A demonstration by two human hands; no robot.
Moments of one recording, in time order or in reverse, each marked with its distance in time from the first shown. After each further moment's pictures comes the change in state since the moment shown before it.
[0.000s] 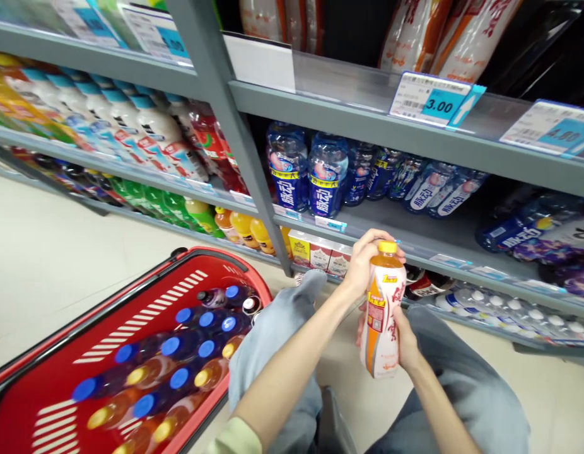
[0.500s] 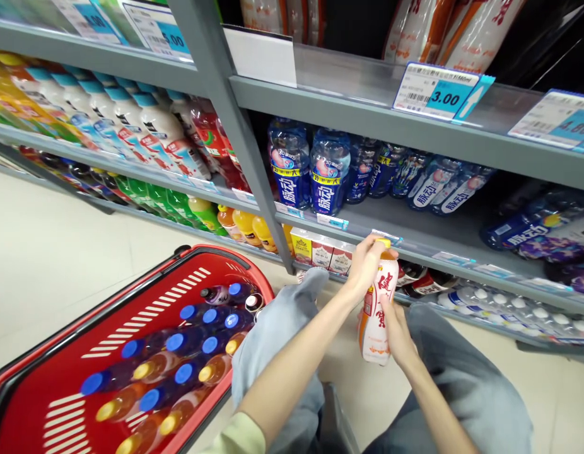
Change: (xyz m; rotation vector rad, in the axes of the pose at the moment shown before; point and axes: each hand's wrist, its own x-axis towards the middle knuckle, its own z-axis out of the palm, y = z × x) left_hand 0.001 -0.014 -0.008 0.402 0.241 -0.089; right_hand 0.009 0.007 0.000 -0.413 0.351 -0.120
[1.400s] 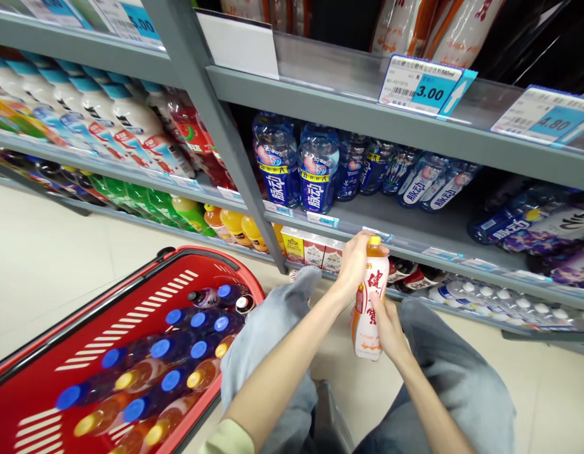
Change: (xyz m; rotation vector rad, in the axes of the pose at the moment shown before) left_hand 0.002 0.000 0.002 -0.071 0.025 -0.036; right_hand 0.000 0.000 -0.001 -0.110 0.045 -0.099
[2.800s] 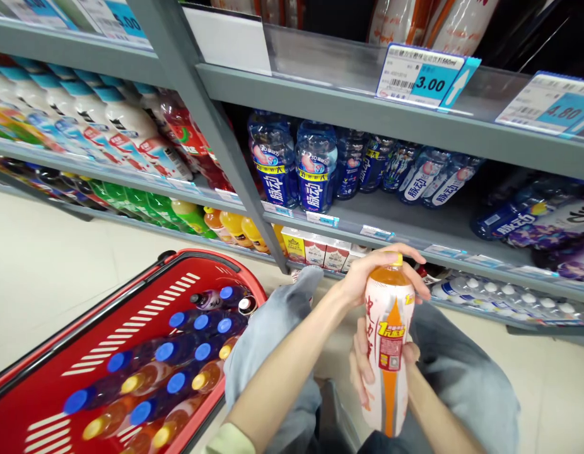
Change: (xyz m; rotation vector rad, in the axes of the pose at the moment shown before) left_hand -0.021 0.023 0.003 -0.426 -0.864 -0.201; right_hand -0.020 -0.002 0.025 1.094 -1.050 -0.043
